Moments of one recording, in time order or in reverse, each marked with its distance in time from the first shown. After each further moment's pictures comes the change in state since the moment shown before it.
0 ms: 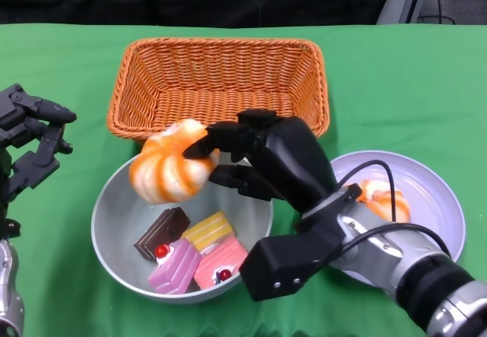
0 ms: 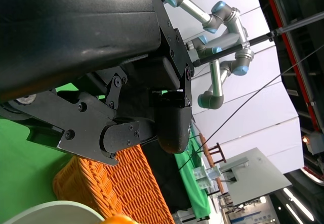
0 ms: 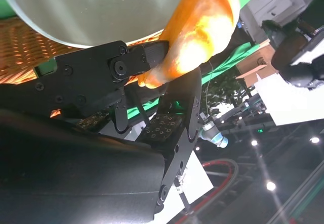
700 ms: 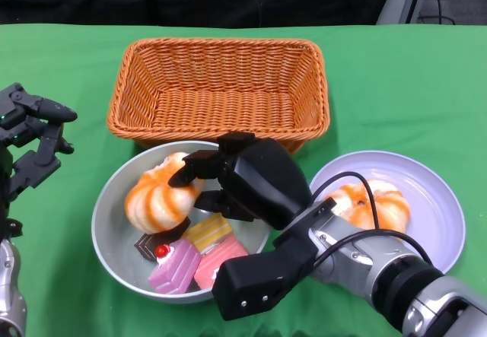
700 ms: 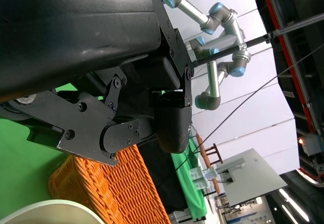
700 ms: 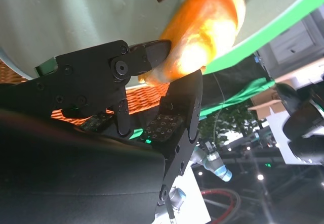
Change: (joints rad) left arm 0.004 -0.009 0.003 -0.015 -0.005 0.000 0.000; right arm -0.068 0.095 0.117 0.188 -0.074 0.091 -0.066
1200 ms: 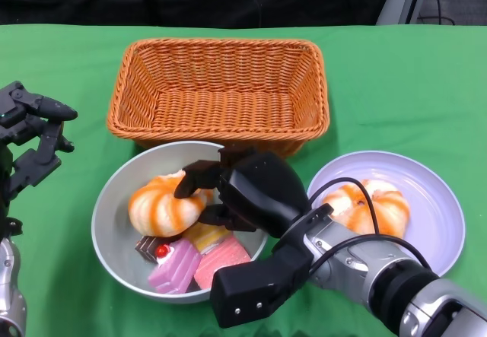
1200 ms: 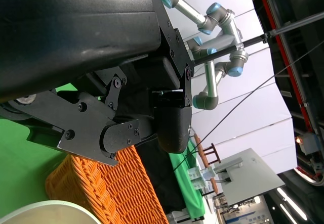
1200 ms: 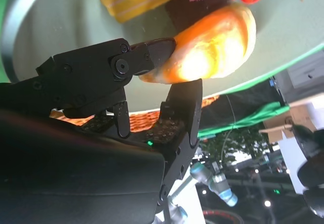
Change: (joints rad) left arm 0.000 0.000 0.000 -0.009 0.001 -0.002 0.000; right arm -0.001 0.016 0.048 0.037 -0.030 0.081 0.023
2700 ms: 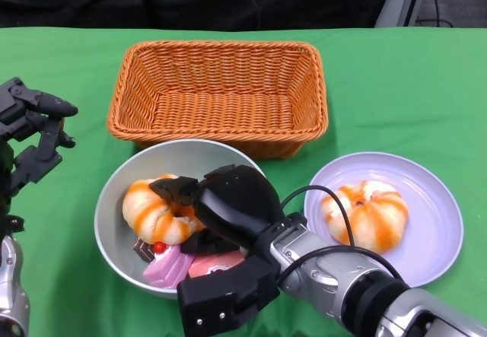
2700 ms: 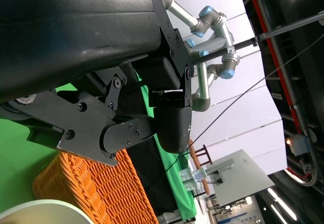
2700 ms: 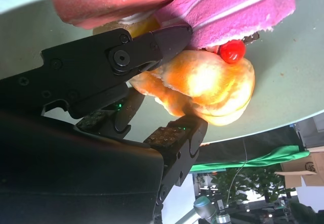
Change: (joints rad) left arm 0.001 -0.011 0.007 -0.024 0.000 -0.002 0.000; right arm 0.008 0.087 0.069 -0.003 -0.010 0.217 0.172
